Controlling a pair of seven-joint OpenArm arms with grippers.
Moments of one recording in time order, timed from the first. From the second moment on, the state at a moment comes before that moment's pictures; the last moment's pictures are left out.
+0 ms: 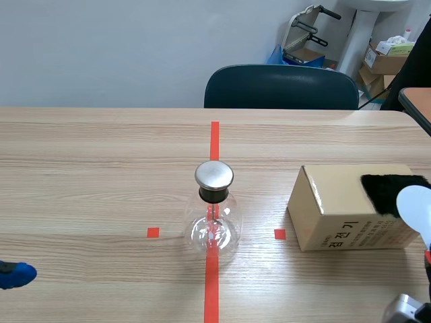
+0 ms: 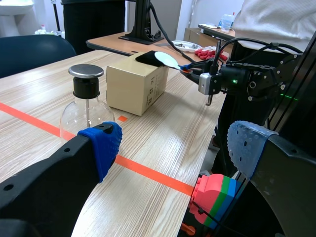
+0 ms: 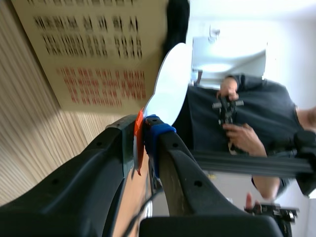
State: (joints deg) left arm 30.1 -71.4 44.3 92.5 -17.0 -16.0 -72.1; right arm -29.8 6.0 25.7 67.9 -70.3 -39.2 37.6
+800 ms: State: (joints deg) left arm 29.7 -71.4 44.3 92.5 -17.0 -16.0 -72.1; right arm -30.0 6.0 25.1 71.3 -69.7 -38.5 34.5
